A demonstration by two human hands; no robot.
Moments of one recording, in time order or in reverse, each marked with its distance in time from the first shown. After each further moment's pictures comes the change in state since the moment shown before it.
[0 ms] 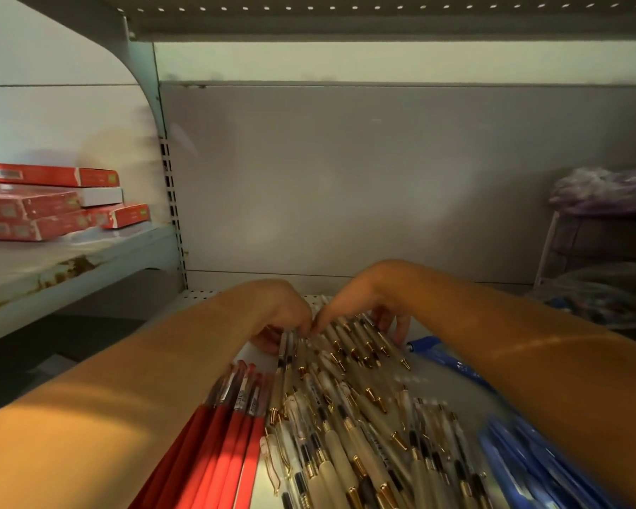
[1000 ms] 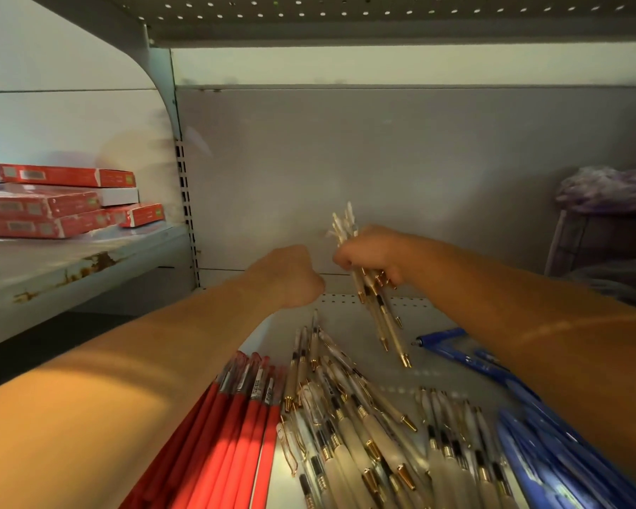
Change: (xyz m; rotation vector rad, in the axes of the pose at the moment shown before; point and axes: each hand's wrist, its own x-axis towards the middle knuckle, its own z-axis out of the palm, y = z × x) left_hand -0.014 0.008 -0.017 0.333 0.400 0.417; right_hand -0.002 -0.003 -0.023 0.541 0.450 -0.310
